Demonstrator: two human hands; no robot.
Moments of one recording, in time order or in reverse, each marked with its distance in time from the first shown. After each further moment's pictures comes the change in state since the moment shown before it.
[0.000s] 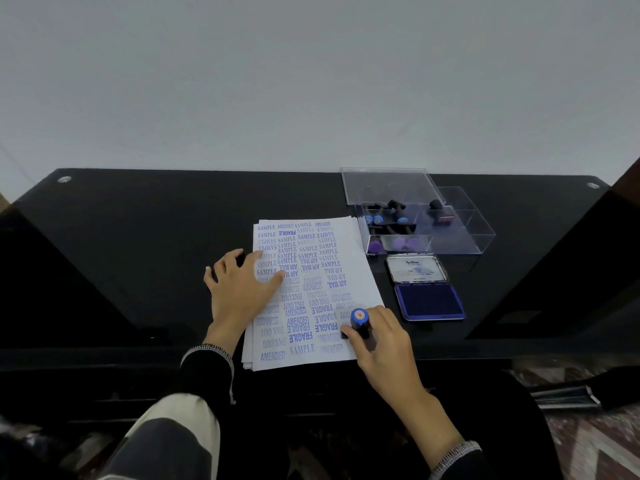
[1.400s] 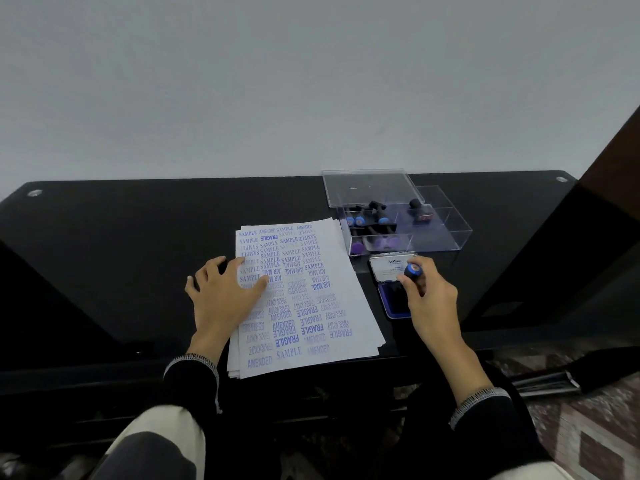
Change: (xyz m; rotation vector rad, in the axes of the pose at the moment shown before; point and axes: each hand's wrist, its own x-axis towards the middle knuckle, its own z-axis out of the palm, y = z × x) left_hand 0.000 0.001 -0.001 -0.015 0.024 0.001; right_hand 0.052 0.047 -0.068 0.021 0.146 0.347
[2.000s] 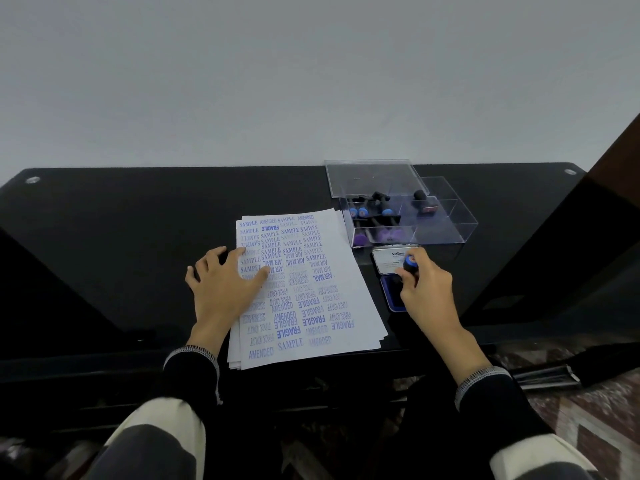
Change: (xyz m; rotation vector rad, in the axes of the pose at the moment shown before) left_hand 0.001 -0.001 0.001 0.012 -0.004 -0.001; right_hand 0.010 0.004 0.010 -0.142 -0.060 -0.075
